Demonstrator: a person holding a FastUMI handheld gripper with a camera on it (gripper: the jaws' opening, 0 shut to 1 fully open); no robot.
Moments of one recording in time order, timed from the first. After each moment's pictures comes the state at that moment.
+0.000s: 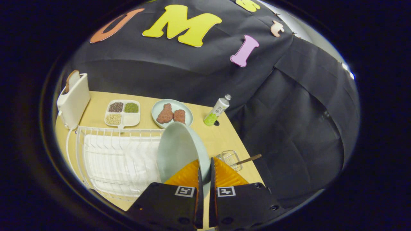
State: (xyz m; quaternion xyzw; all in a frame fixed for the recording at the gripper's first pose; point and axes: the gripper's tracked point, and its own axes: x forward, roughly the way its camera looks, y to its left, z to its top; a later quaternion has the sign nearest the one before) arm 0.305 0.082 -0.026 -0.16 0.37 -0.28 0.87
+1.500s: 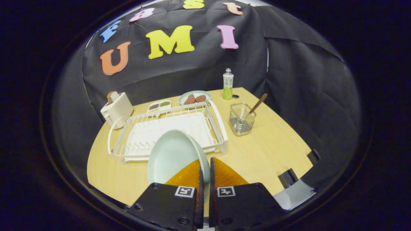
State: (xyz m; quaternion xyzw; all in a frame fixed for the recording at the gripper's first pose) arm 0.113 0.039 -0.135 0.06 0.35 -0.09 0.93
